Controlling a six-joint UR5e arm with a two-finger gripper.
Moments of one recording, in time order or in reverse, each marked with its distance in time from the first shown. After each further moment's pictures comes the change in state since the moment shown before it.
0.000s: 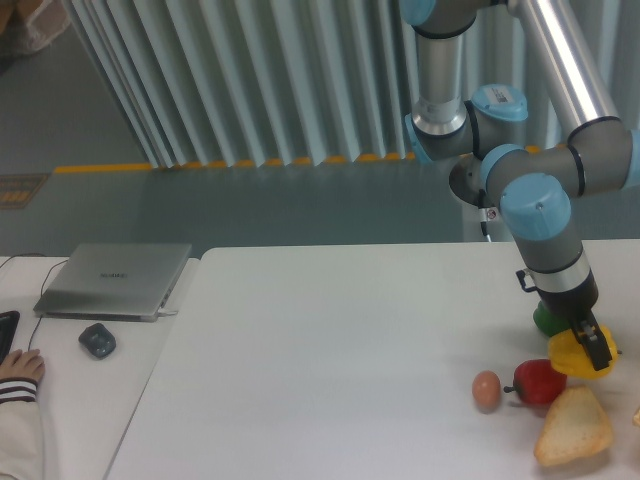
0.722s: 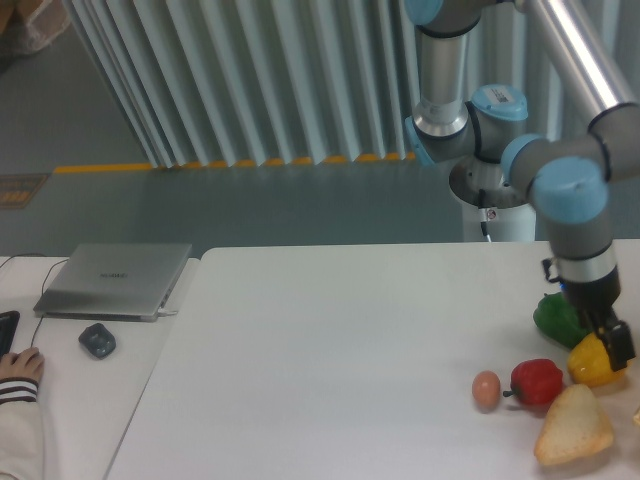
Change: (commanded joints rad) arm 0.171 0.103 0.102 -0.155 -0.350 -0.057
